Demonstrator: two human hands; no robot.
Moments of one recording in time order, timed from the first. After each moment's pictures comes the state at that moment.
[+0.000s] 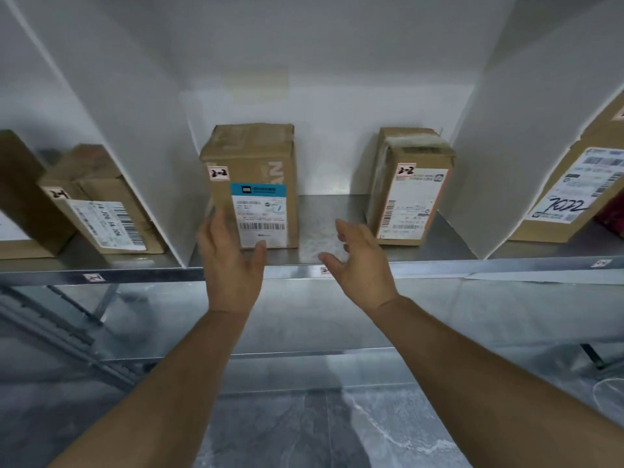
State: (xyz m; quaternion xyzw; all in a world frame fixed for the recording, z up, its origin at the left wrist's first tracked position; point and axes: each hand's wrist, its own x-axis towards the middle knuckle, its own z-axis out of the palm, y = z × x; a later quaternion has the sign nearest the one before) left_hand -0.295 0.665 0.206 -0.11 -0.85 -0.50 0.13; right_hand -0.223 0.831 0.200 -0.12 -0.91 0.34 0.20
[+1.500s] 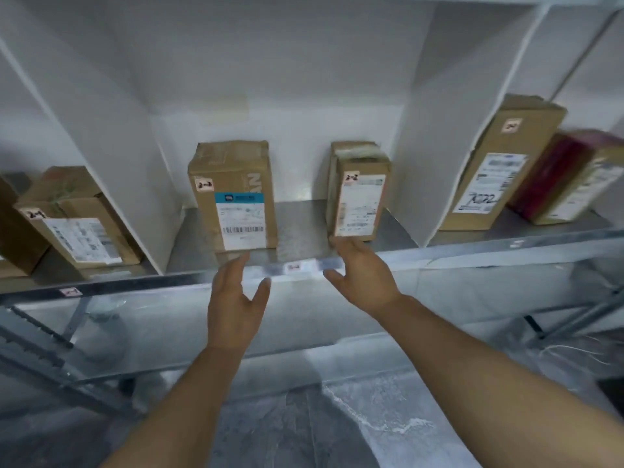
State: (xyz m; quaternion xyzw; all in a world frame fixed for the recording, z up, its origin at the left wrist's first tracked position) left_hand -0.232 0.664 0.191 -0.18 -0.86 -0.47 0.04; right_hand -0.151 0.853 0.237 -0.16 -0.96 0.20 0.09
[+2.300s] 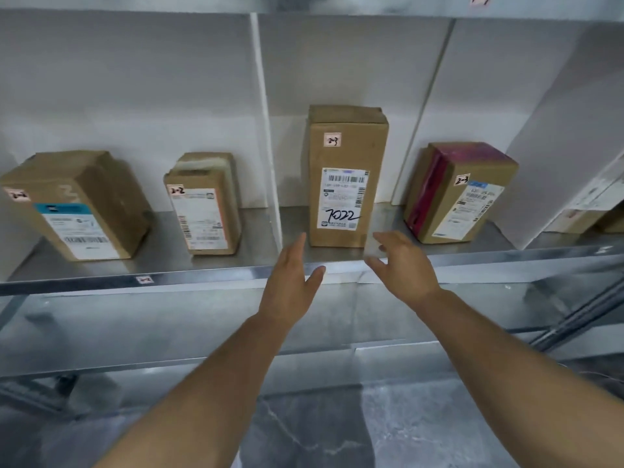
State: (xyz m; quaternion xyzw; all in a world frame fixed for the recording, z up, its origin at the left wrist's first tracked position) left_hand -0.096 0.987 0.221 -0.28 -0.87 -0.41 -0.05; right_hand -0.012 1.164 0.245 -0.21 -0.94 0.21 0.13
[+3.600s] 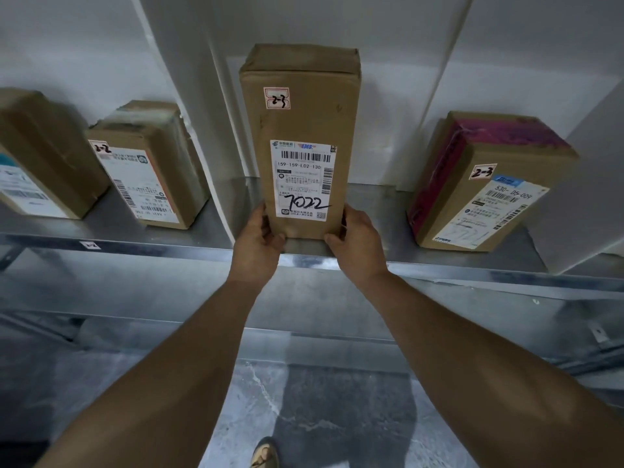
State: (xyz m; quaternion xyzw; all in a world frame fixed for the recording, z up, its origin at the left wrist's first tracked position) left_hand -0.136 1.056 0.190 -0.10 -0.80 -0.59 -0.06; right_hand -0.091 1.214 0.191 -0.15 -0.91 0.37 0.14
